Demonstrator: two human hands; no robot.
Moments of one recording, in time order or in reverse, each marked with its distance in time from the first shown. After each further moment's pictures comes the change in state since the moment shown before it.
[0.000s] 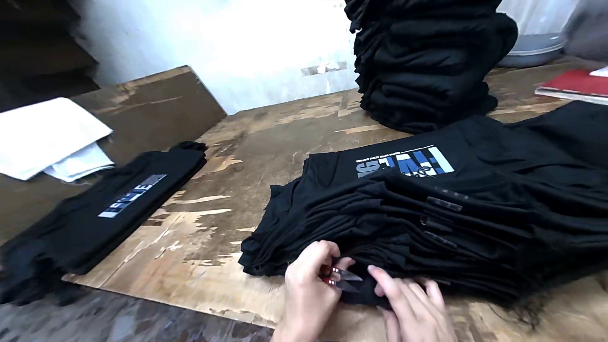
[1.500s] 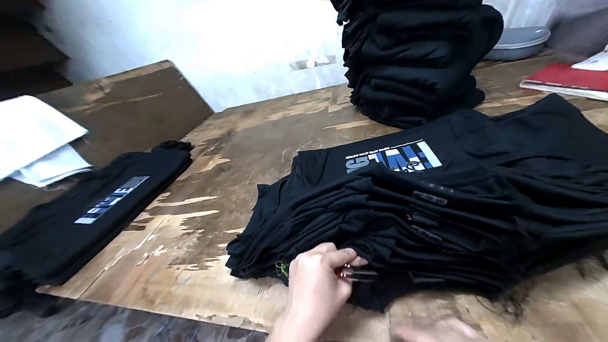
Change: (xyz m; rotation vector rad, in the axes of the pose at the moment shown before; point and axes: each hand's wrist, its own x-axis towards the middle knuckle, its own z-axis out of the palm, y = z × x) left_hand 0.011 0.018 0.010 0.151 -0.258 0.063; right_hand -0.030 0.017 -0.074 0.208 -0.515 0.083
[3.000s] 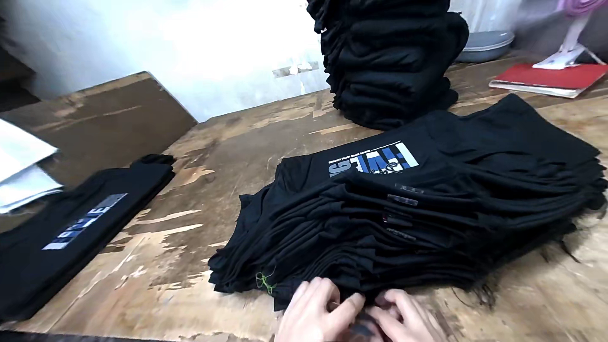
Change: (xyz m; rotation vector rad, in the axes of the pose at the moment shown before) left_hand -0.037 0.022 -0.021 -0.034 -0.267 0.213; right_hand 0.025 -0.011 0.061 -0.089 0.540 0.242
